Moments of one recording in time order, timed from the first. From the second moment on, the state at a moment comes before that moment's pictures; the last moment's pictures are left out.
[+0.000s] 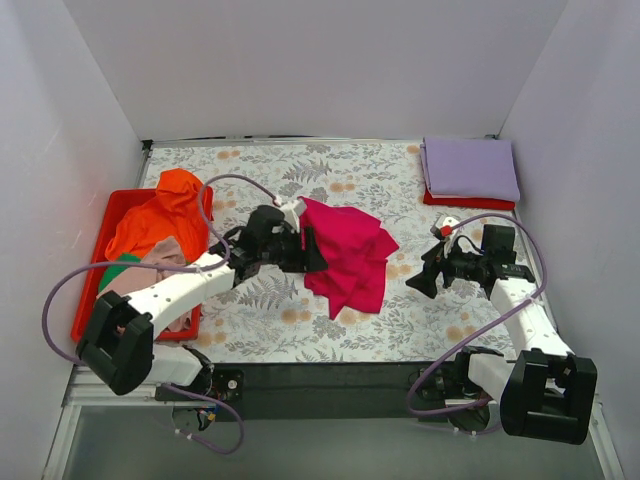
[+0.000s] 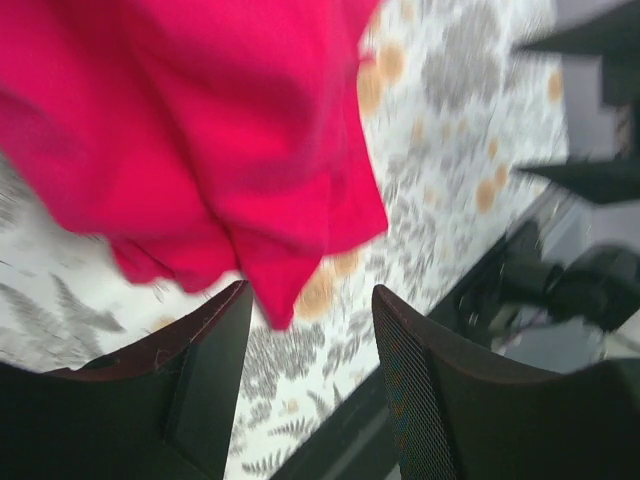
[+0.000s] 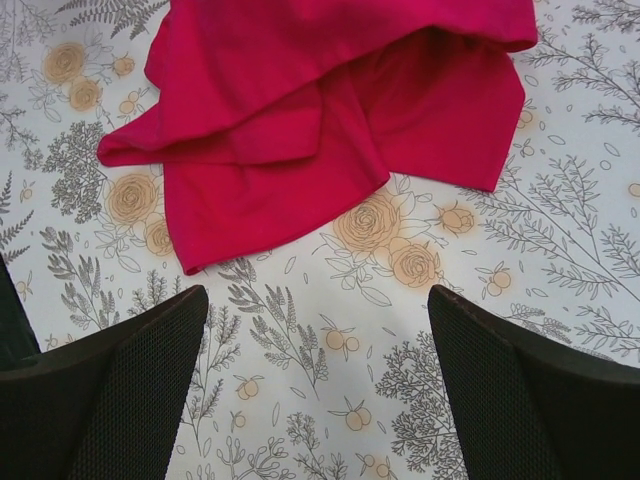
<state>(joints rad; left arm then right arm) -0.58 1.32 0.87 -0.17 0.34 -0.60 -0.09 1.03 0.57 -0.42 -0.99 -0.63</state>
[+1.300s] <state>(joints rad) -0.98 1.60 1.02 -0.38 -0.09 -0.63 0.07 1.20 0.60 -0.43 -0.90 -0.62</state>
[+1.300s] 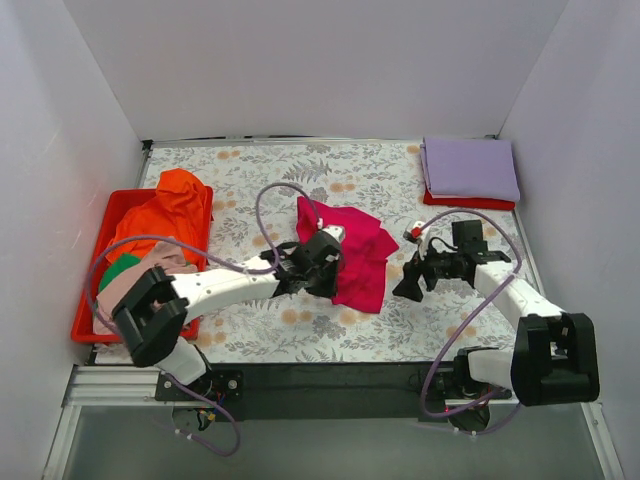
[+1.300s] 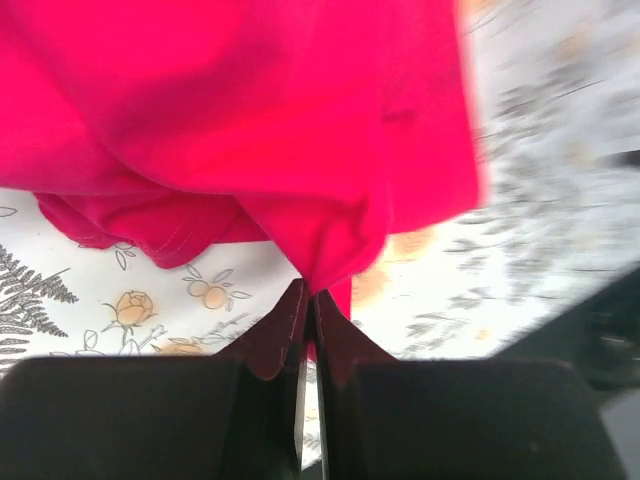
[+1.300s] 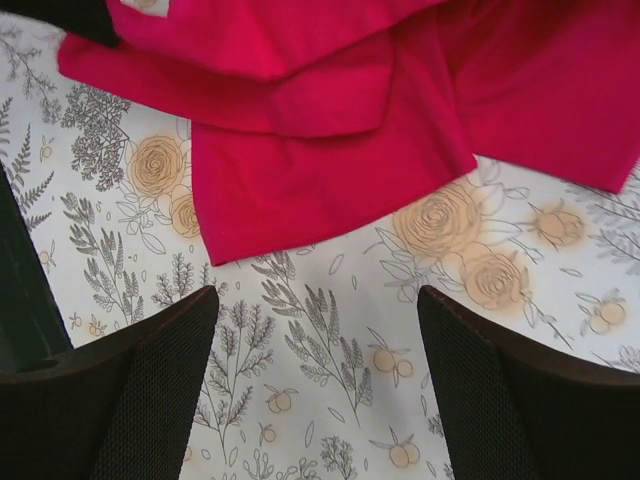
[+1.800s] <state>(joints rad) -0.37 1.19 0.81 -0.09 0.39 -0.81 0.27 1.39 0.78 -0.44 -0.71 -0.73</state>
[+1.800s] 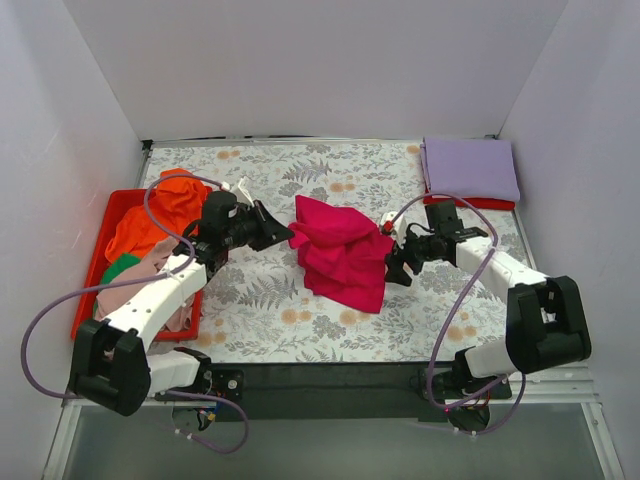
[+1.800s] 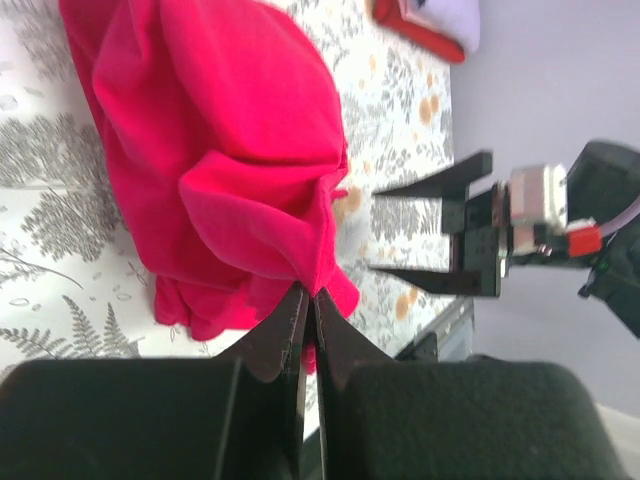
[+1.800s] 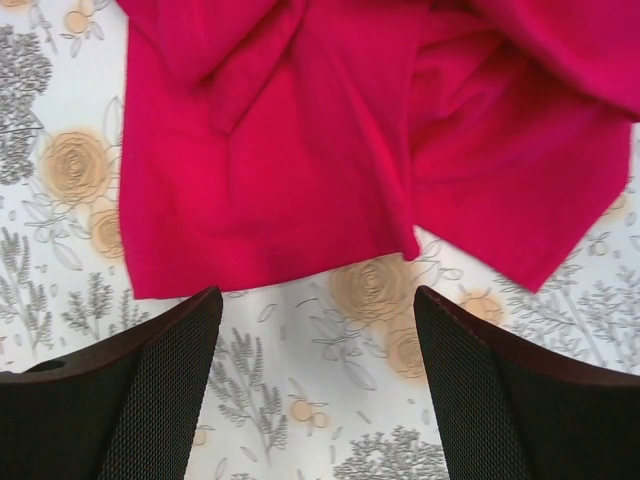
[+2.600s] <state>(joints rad) -0.23 1.24 0.99 -0.25 0.54 -0.71 0.33 1.63 1.05 -0.48 -0.51 -0.73</state>
